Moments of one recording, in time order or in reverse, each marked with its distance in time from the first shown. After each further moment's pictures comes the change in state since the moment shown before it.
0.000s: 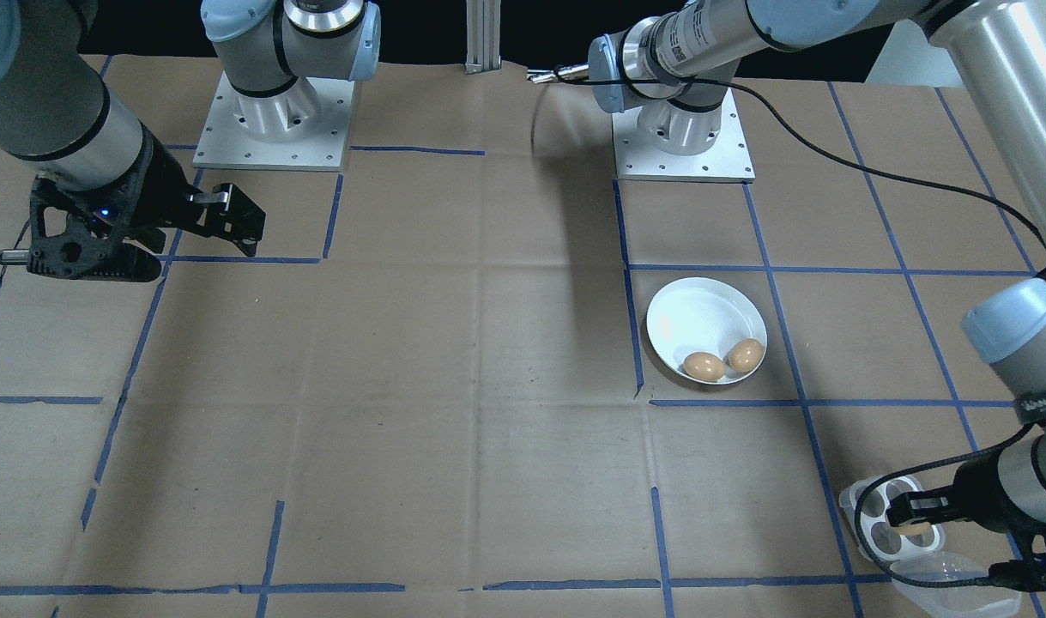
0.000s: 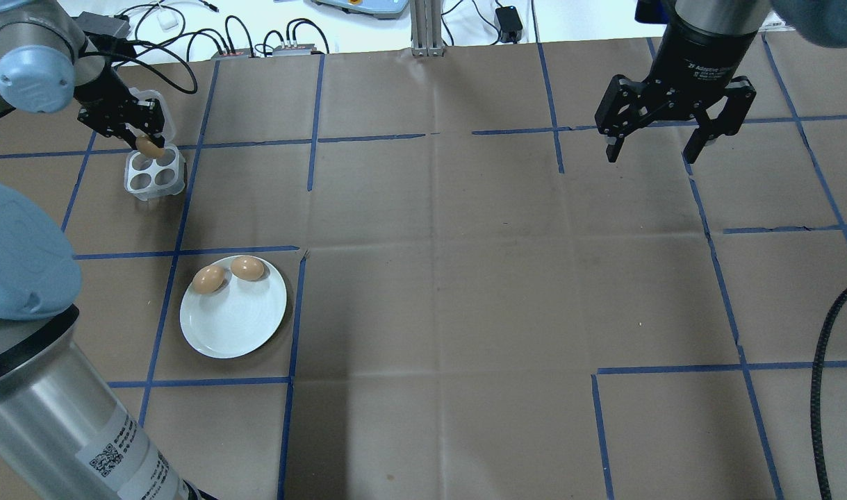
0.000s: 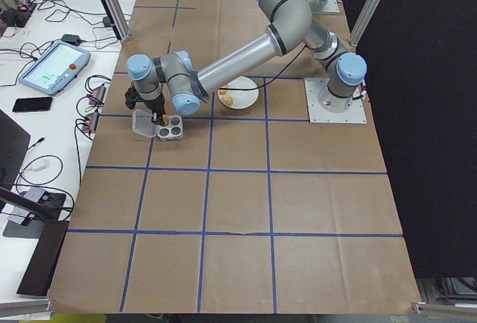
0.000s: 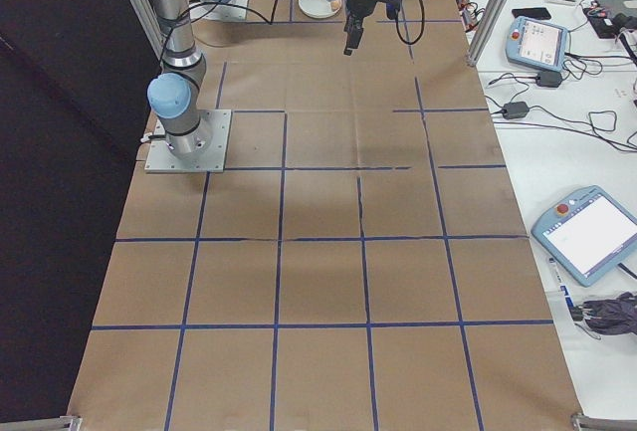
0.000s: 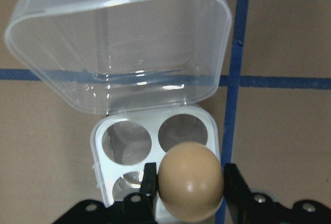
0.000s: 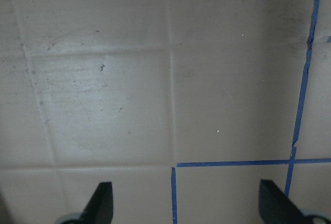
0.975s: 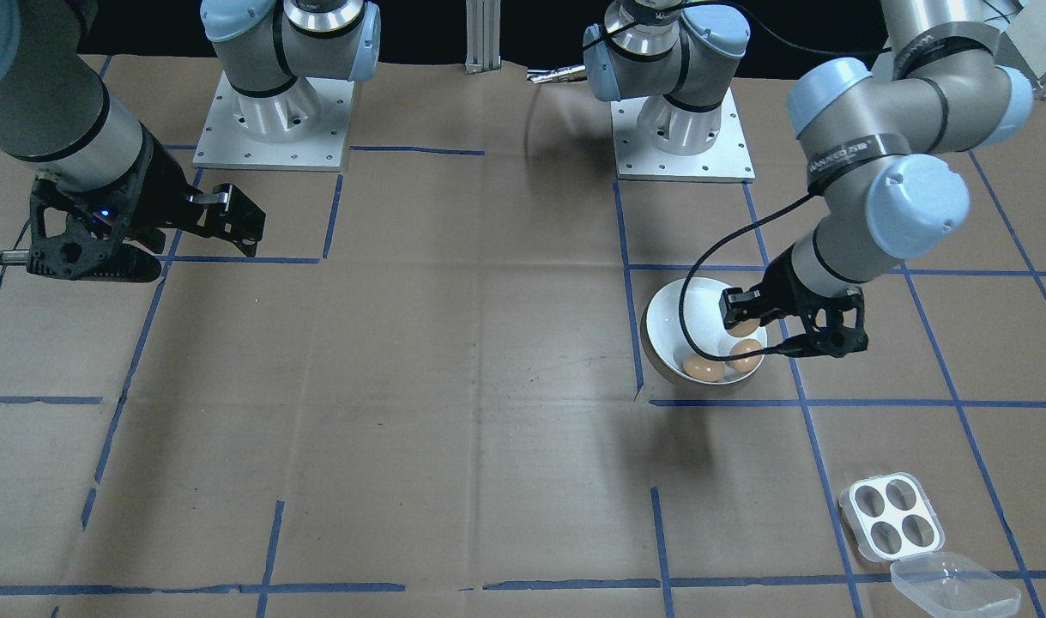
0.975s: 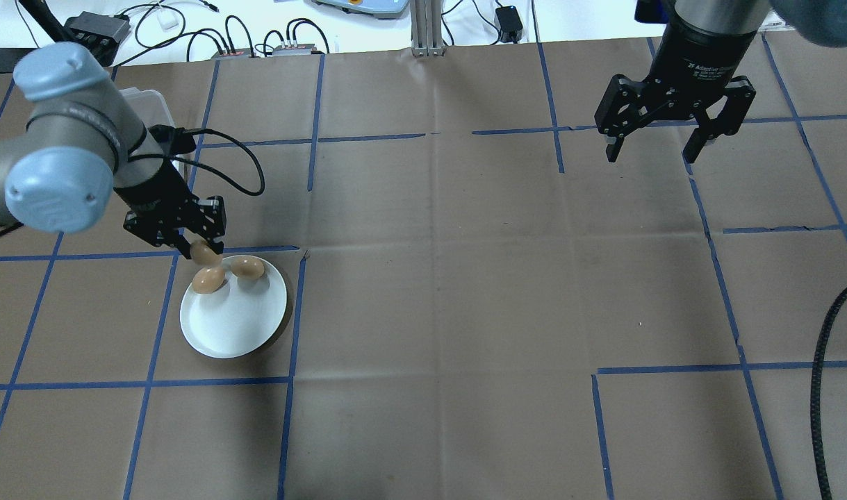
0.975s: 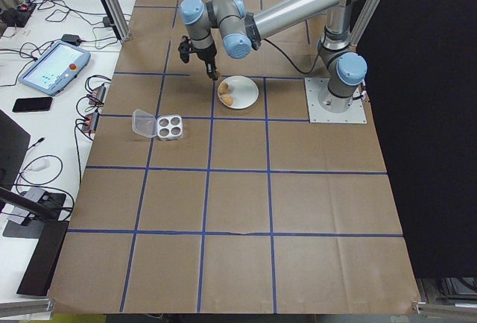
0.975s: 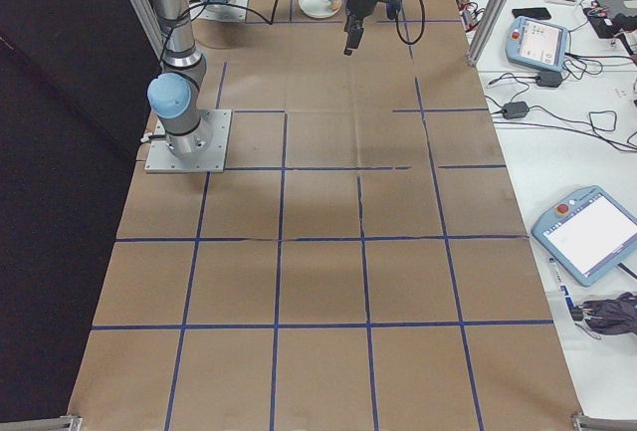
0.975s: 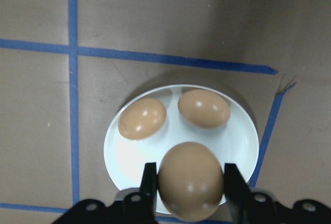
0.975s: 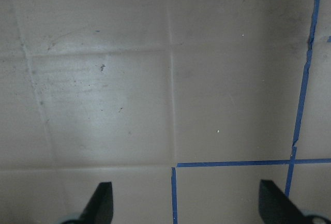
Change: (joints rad) left arm -0.148 0.515 -0.723 0.071 0.001 -0.227; right arm 0.000 0.000 0.000 0.000 0.001 0.000
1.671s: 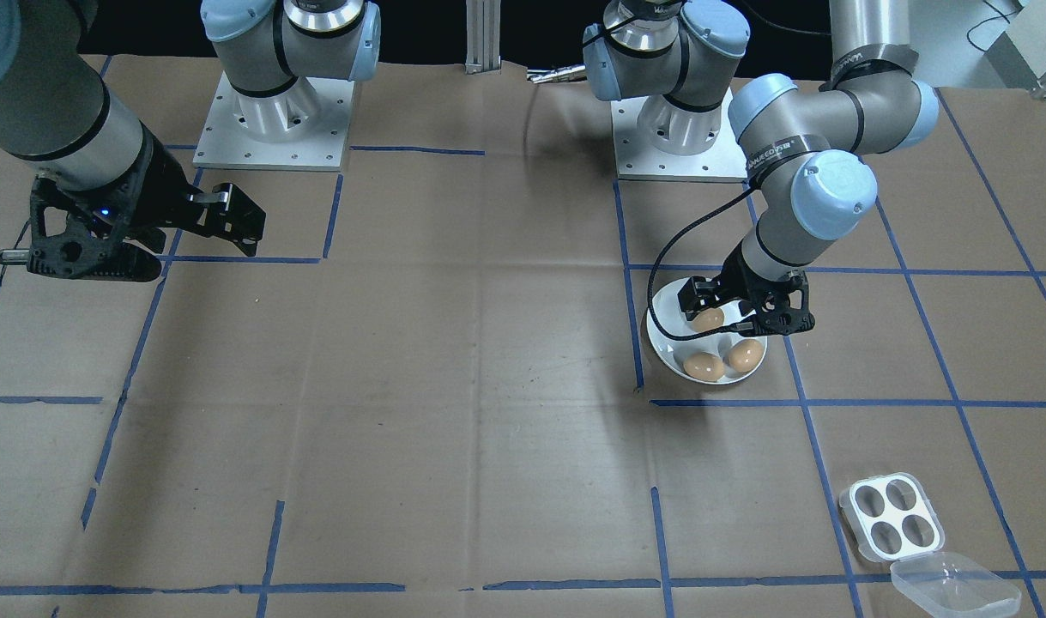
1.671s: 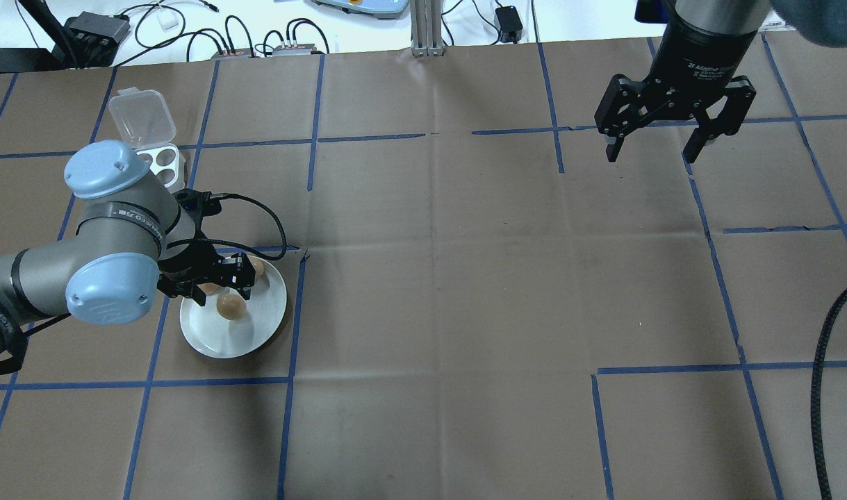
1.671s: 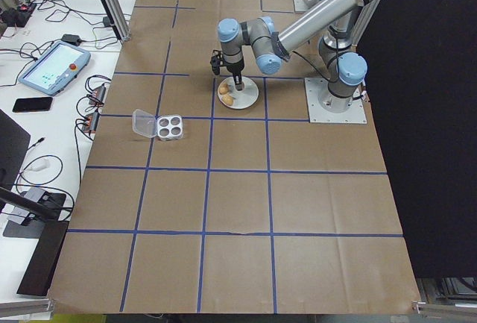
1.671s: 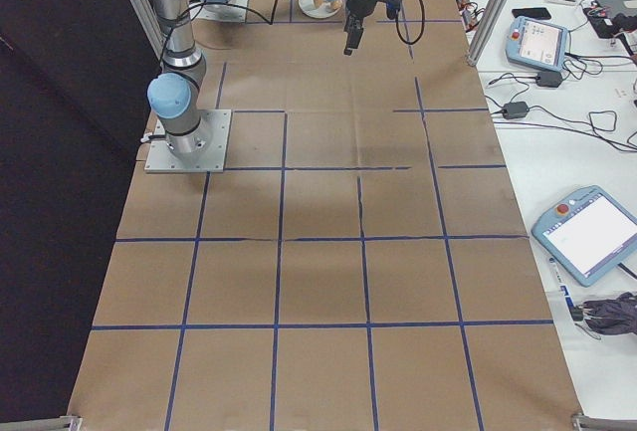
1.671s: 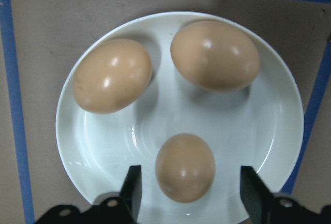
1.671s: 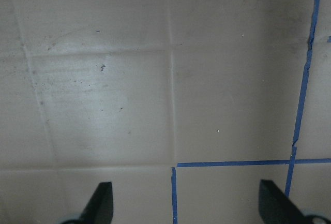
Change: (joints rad) left arm -0.002 0.045 -0.182 0.210 0.011 0.013; right arm 0.000 0.000 0.000 0.000 0.000 0.000
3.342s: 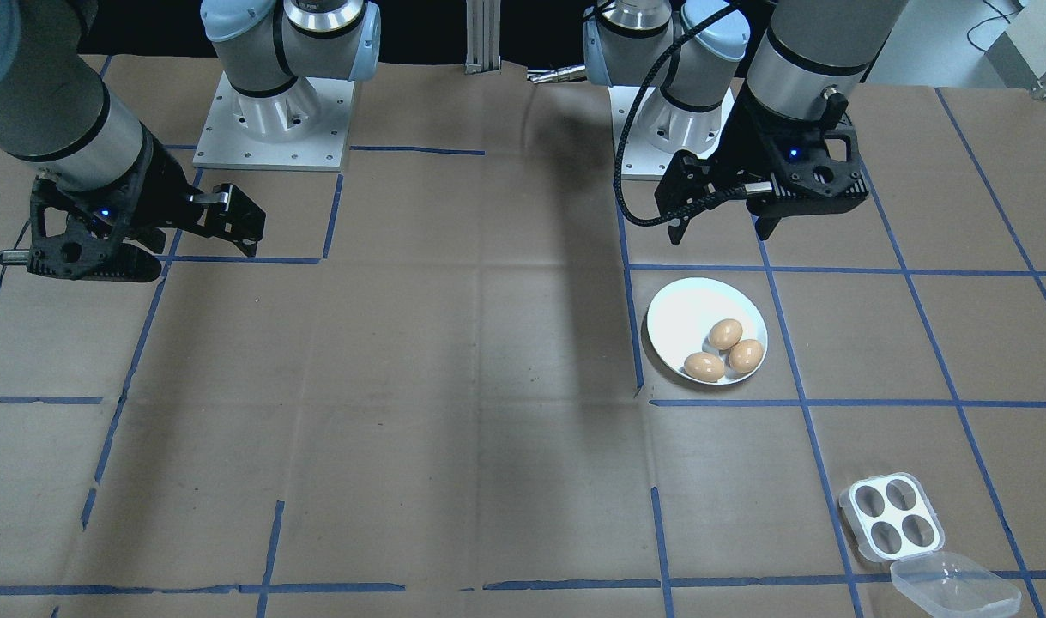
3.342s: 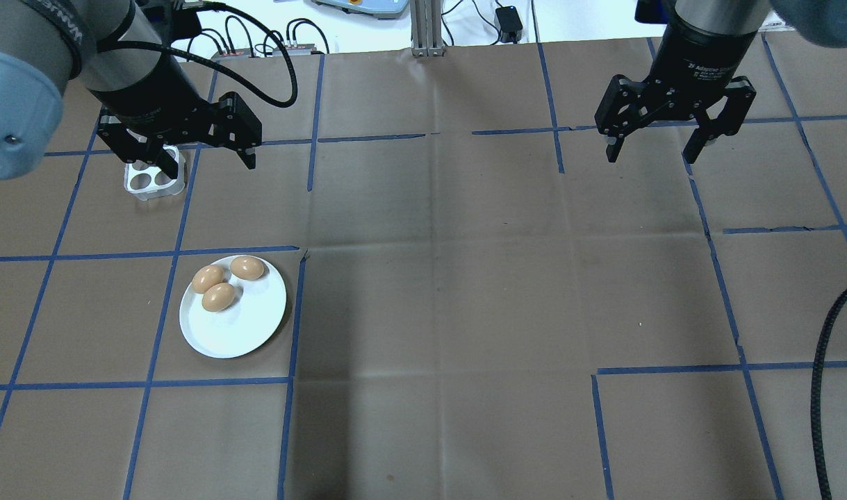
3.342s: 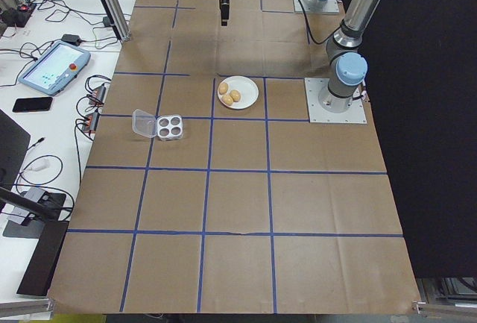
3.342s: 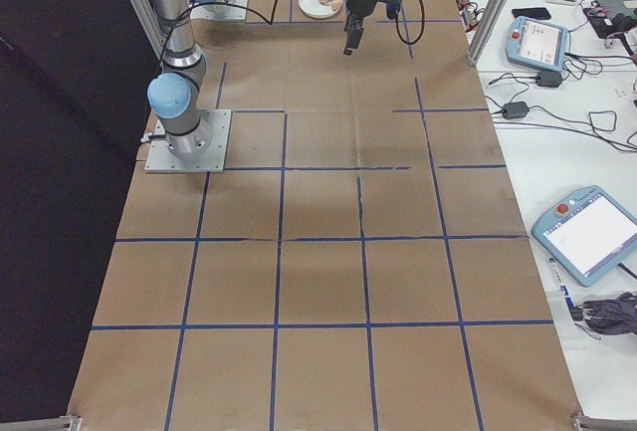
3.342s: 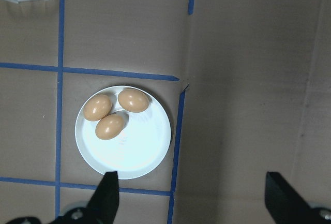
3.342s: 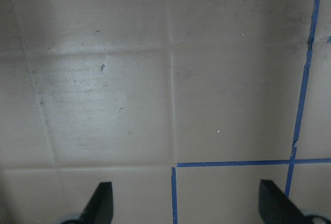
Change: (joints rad) left arm -0.228 0.112 0.516 -0.484 -0.013 -0.194; right arm 0.000 0.000 0.000 0.000 0.000 0.000
